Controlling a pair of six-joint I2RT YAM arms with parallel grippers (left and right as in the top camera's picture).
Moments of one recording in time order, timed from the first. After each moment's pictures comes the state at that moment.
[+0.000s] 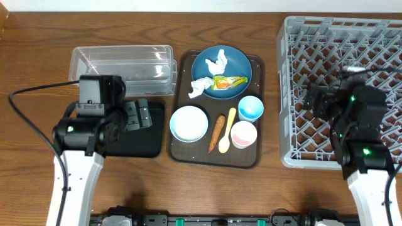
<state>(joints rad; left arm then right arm) -0.04 1.16 1.13 -1.02 0.05 -0.20 -0.05 1.04 0.82 -0.33 -0.01 0.08</state>
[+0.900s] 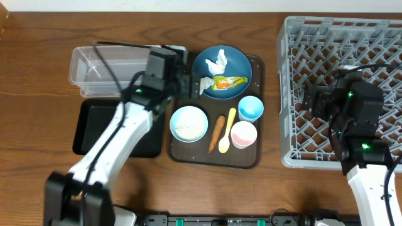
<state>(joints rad) -0.35 1.58 1.13 -0.40 0.10 -0.20 -0.05 1.06 0.82 -0.35 -0.03 0.08</state>
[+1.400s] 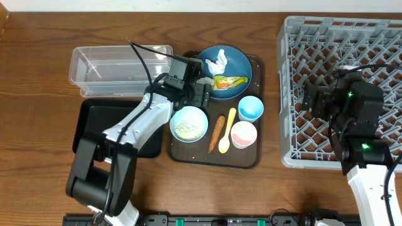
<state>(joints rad) -0.40 1.79 1.13 -0.32 0.10 -0.19 -0.05 1.06 0.82 -0.35 -0.03 0.08</state>
